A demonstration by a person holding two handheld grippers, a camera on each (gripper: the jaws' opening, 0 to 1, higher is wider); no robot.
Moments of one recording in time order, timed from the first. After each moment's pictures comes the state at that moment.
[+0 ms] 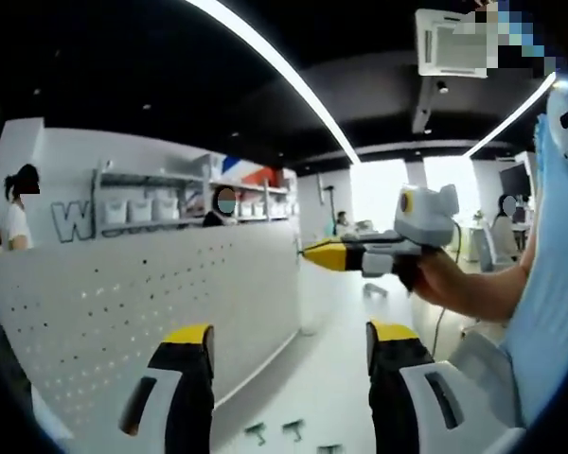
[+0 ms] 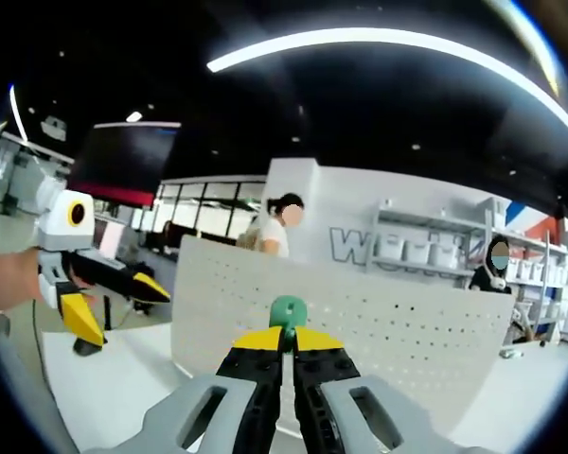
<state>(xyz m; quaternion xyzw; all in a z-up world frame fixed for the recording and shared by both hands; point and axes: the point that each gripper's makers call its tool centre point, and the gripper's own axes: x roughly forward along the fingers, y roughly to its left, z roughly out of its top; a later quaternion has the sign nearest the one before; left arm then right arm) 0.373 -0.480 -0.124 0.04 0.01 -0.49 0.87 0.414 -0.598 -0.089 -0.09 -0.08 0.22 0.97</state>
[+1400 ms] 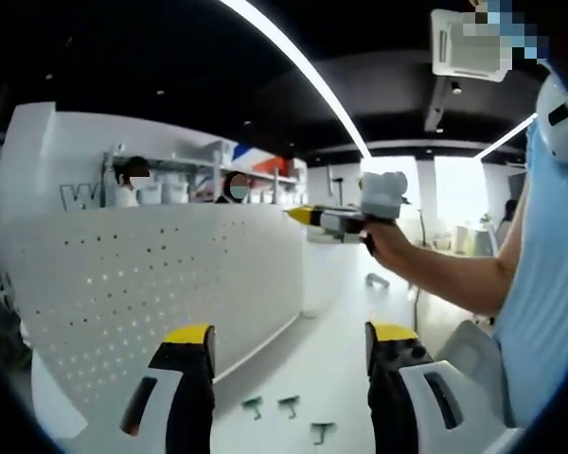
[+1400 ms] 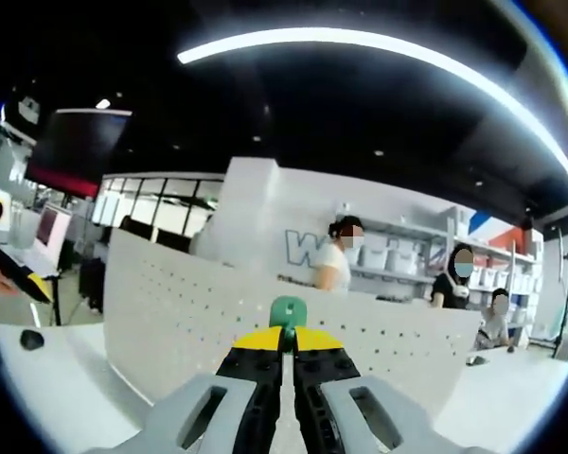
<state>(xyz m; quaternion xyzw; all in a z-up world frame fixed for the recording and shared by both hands) 0.365 -0.456 -0.146 0.03 0.04 -0.48 0.88 0.496 -0.664 -0.068 -0.11 -0.09 0.13 0.98</state>
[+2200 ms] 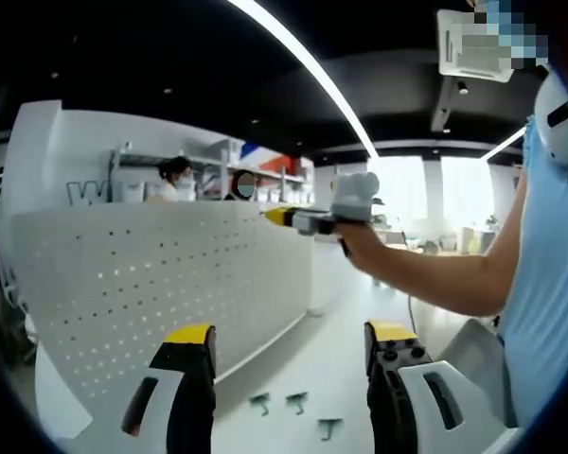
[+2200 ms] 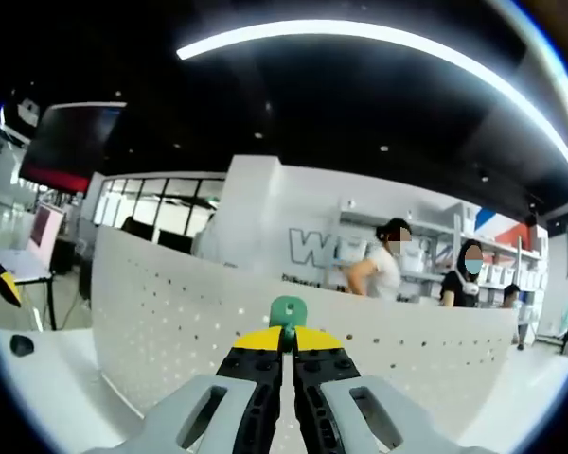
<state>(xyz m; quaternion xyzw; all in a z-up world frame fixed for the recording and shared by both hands) 0.373 -0.444 -0.150 0.02 0.04 -0.46 0.88 0.555 -0.640 -0.077 -0.10 -0.09 0.13 0.98</state>
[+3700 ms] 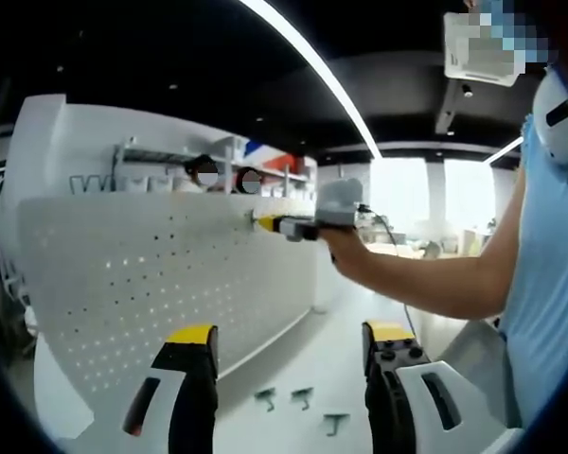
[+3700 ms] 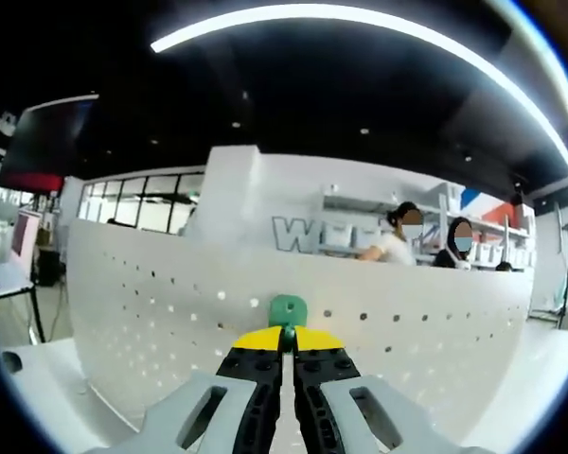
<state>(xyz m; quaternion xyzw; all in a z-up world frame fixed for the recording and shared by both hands) 0.385 -0.432 -0.157 0.02 0.05 -0.46 0.89 0.592 -0.639 -0.098 -0.07 -0.07 0.09 0.99</state>
